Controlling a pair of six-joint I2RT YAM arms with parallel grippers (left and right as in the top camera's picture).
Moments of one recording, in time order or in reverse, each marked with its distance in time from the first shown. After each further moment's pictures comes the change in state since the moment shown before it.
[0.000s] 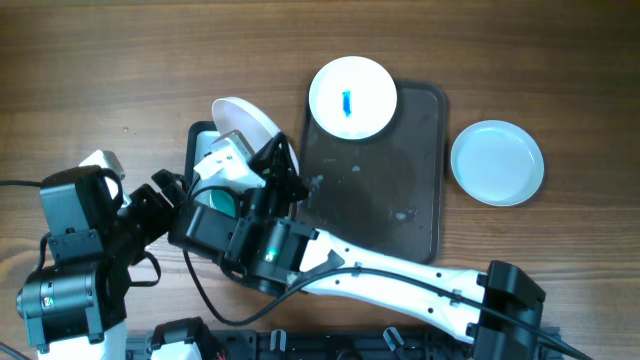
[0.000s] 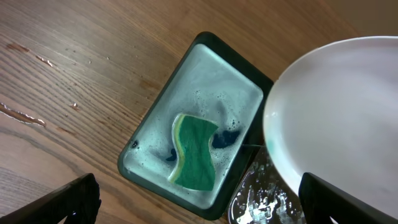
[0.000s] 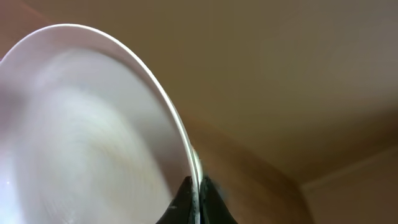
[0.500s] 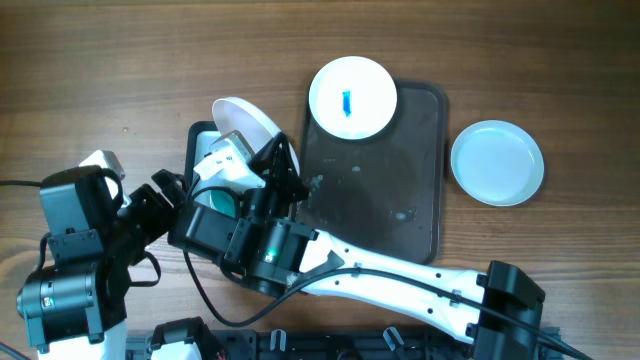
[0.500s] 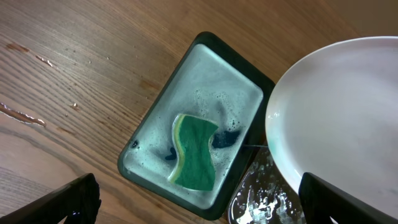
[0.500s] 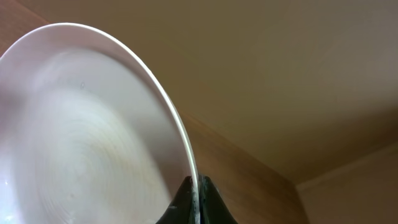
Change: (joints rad) left arm 0.000 0.000 0.000 0.000 0.000 0.000; right arm 0.008 0.000 0.000 -0.001 0.032 -0.008
